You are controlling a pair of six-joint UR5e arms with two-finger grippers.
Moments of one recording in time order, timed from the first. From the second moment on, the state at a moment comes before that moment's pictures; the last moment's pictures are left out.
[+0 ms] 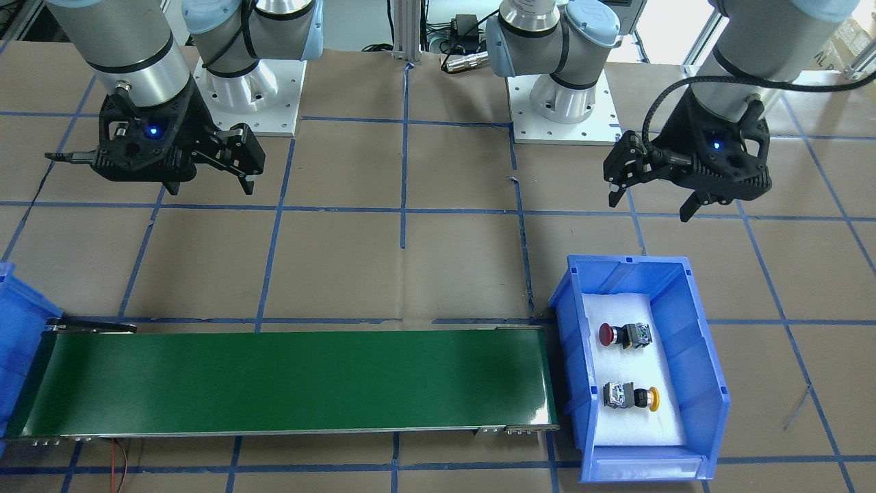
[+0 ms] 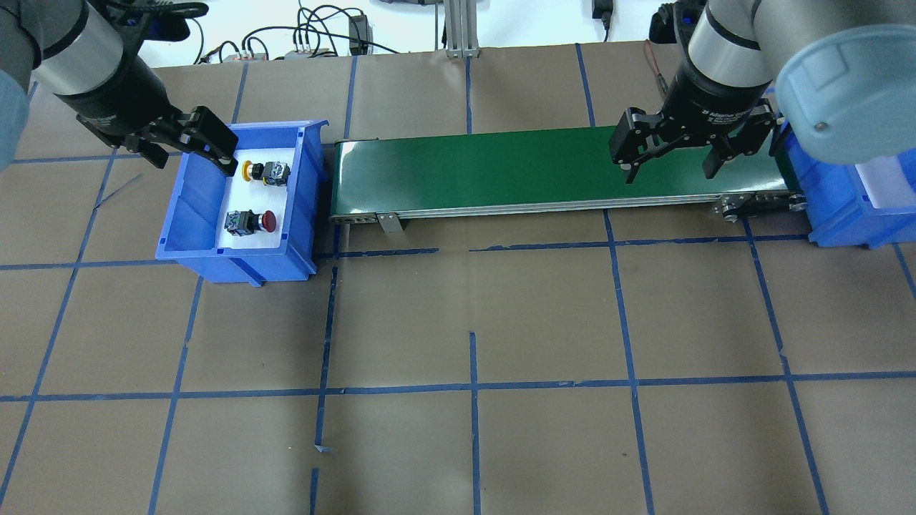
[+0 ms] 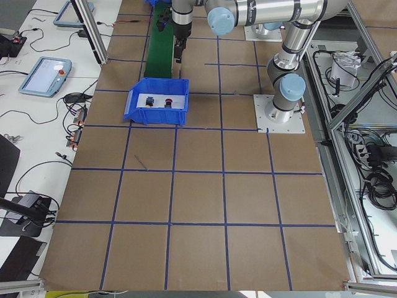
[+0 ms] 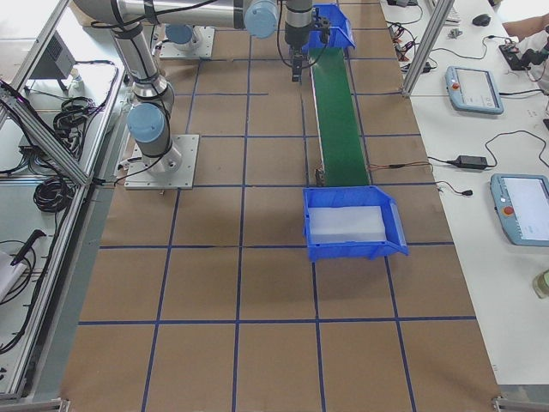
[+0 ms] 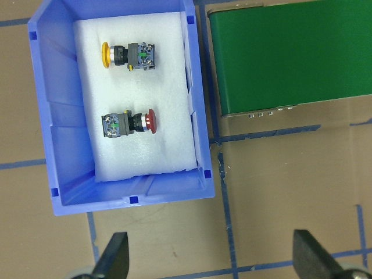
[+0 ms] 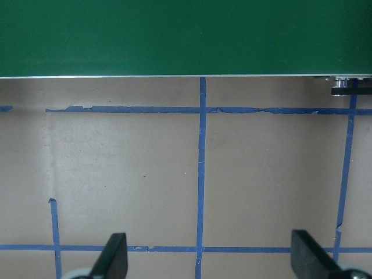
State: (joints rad) left arm -1.39 -1.59 -1.62 -1.45 1.52 0.47; right arm 1.58 -1.56 1.63 -1.64 -1.57 -0.01
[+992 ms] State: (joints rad) left arm -1.36 -1.89 -1.62 -1.29 1.53 1.49; right arm 1.58 -1.56 1.62 -1.64 -1.57 -0.01
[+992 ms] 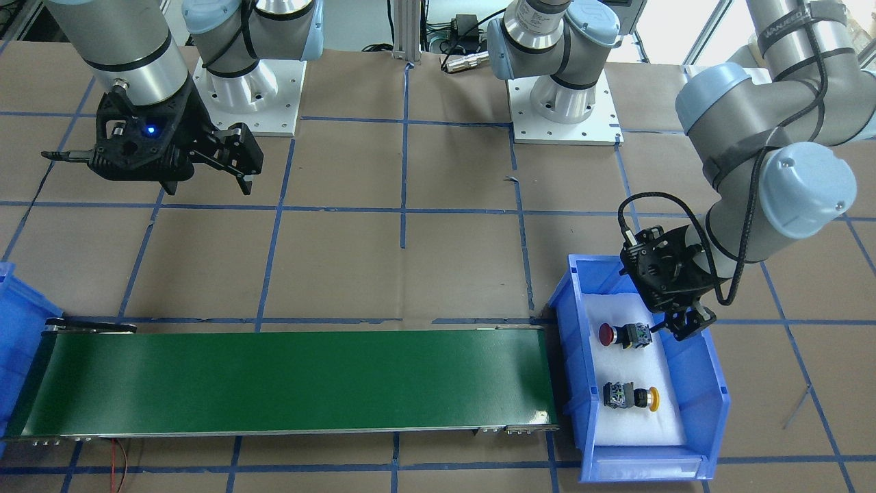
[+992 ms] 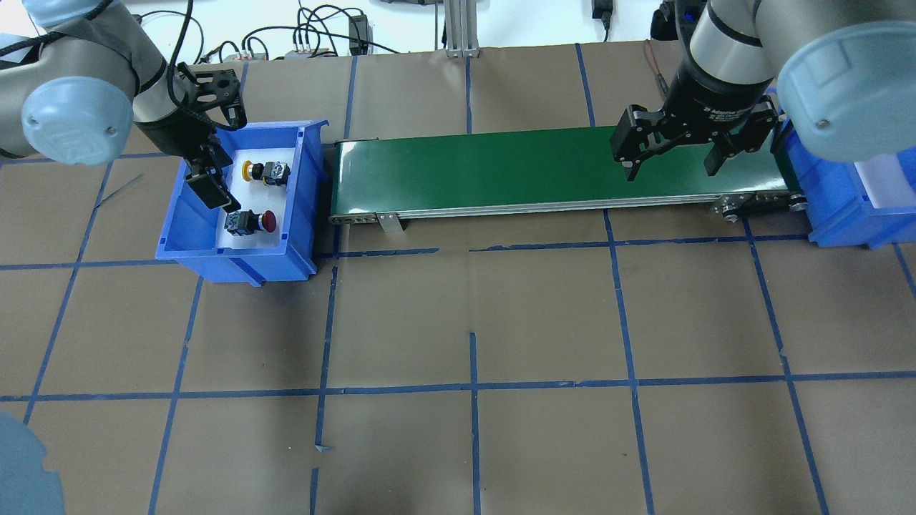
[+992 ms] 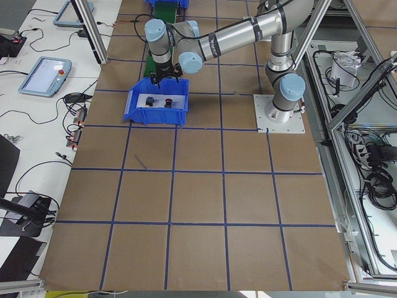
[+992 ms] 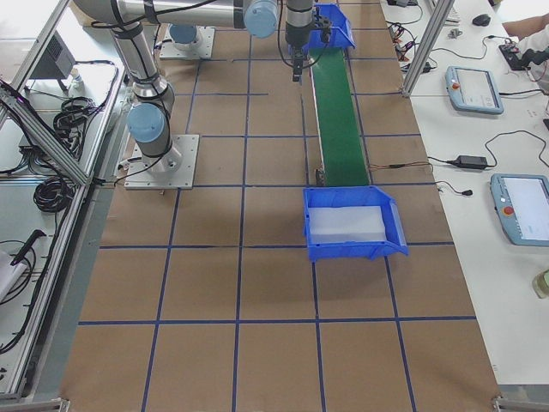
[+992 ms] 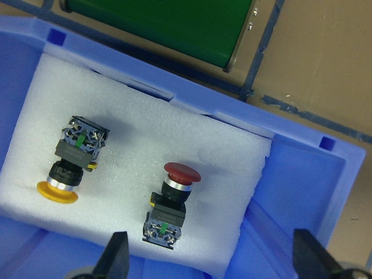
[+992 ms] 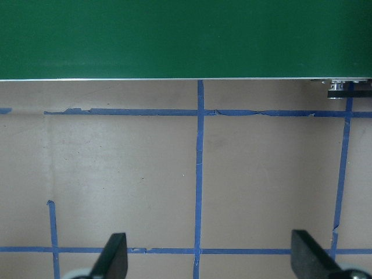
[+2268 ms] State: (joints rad) left arm -1.36 -2.05 -1.65 -1.15 1.60 1.59; right arm 1.58 -1.56 1.63 -1.64 -1.57 -0.01
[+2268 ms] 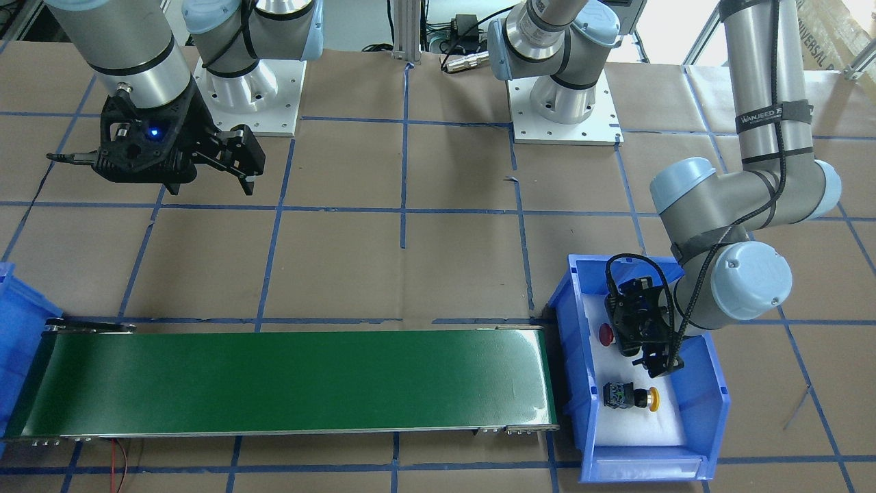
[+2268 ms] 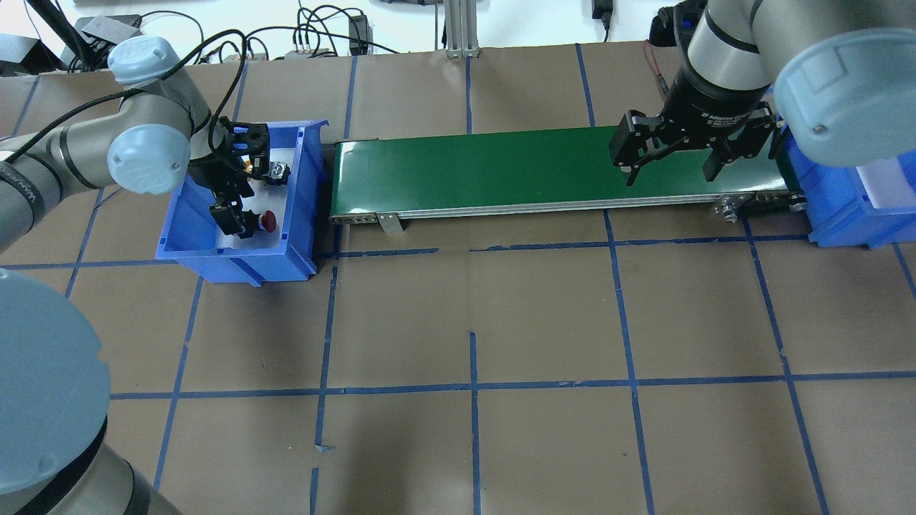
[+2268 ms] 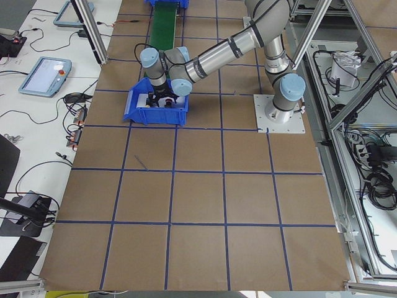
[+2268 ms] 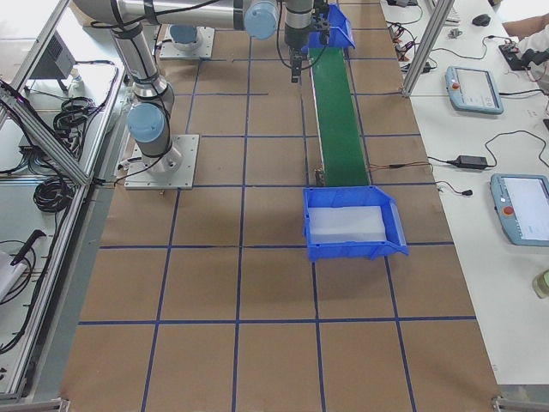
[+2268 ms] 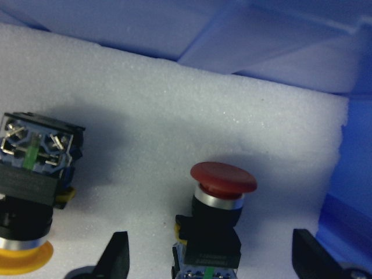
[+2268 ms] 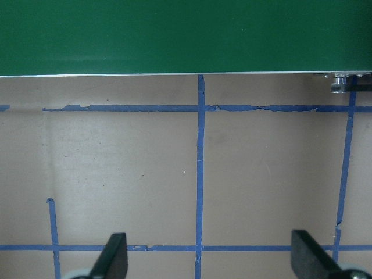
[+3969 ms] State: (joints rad) left arm -1.36 -1.96 -1.61 -1.19 1.60 1.55; right arm 1.58 -1.56 1.63 -1.64 -1.57 -0.01
